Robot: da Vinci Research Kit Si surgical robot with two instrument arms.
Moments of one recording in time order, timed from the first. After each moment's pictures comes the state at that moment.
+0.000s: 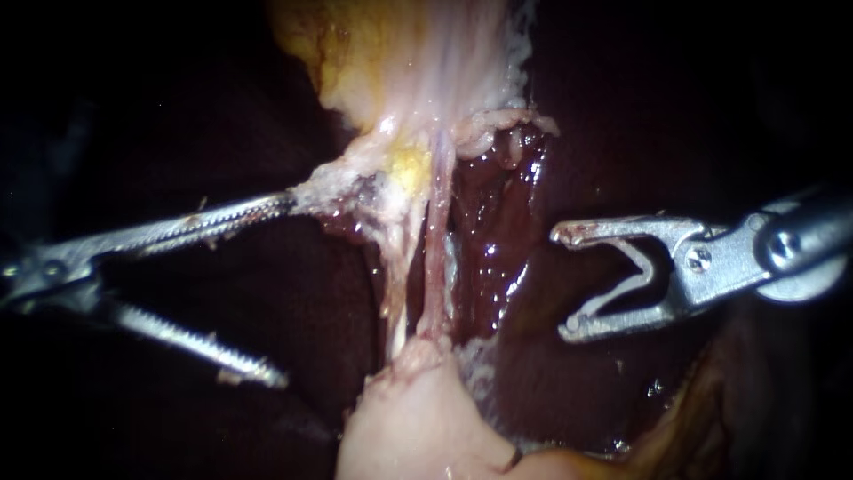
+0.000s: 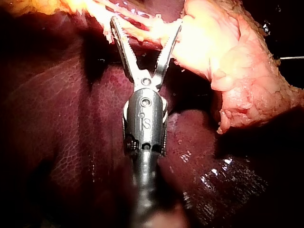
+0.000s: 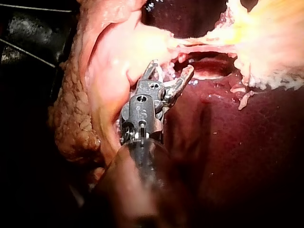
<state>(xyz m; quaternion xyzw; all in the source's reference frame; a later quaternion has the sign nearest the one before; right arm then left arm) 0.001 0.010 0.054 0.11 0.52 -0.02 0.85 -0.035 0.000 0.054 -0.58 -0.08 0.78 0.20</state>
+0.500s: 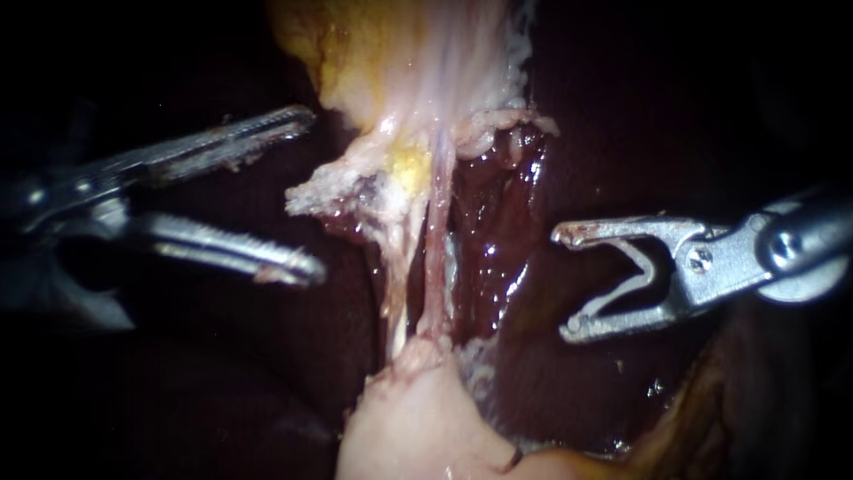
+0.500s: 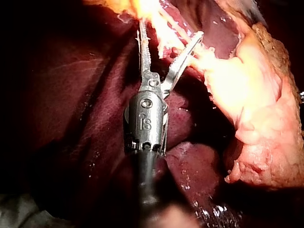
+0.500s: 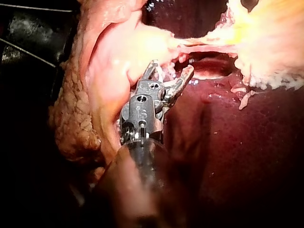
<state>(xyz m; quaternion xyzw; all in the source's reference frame) 0.001 0.010 0.054 0.12 0.52 -0.02 0.85 -0.036 0.005 0.057 -0.50 -0.11 0.79 0.34</state>
